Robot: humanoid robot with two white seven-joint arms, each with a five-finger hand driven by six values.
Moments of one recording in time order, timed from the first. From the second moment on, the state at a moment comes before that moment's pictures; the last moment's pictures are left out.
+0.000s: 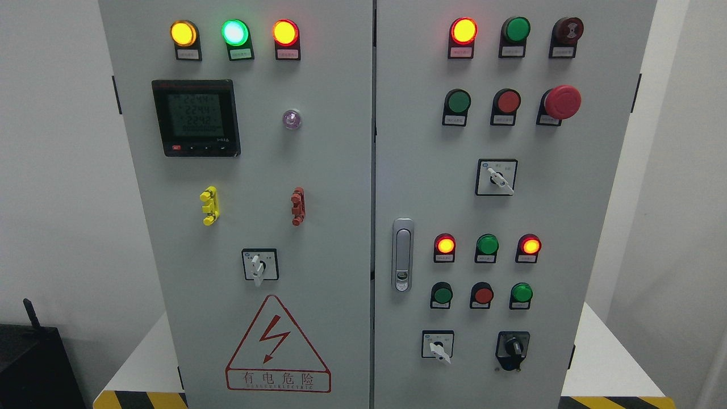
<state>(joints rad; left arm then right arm) 0.02 -0.04 0.27 -1.67 -0.39 -0.23 0.10 0.12 0.12 0.04 -0.11 -0.06 -0.07 -0.26</state>
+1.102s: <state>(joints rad) -0.12 -0.08 0.00 -1.73 -0.40 -0.09 0.31 0.12 0.12 0.05 -0.11 -0.06 -0.07 -0.26</state>
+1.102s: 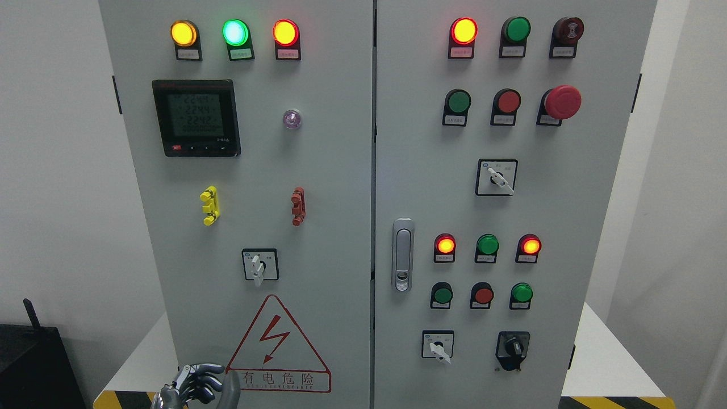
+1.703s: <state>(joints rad) -0.17 -0.09 -0.06 -1.73 -0.38 -0.01 0.35 0.12 0.12 0.05 -0.11 -0.06 -0.07 -0.26</state>
